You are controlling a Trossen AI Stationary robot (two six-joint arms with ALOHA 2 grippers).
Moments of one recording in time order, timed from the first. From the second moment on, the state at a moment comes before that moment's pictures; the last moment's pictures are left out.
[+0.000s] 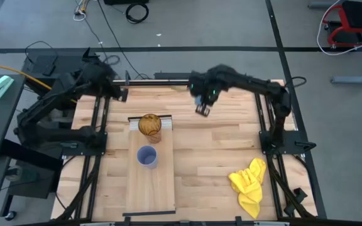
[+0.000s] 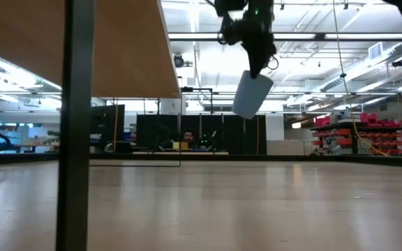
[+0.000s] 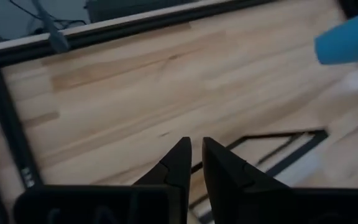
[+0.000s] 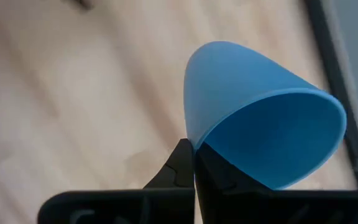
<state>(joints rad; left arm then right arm) 0.65 1.04 1.30 -1.19 -0.05 -0.56 -0.29 1.87 1.95 -1.50 0.11 0.18</state>
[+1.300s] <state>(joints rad) 0.92 1.27 1.30 -1.01 0.17 -0.22 -0.42 2.36 2.33 -1.50 -0.03 -0.19</state>
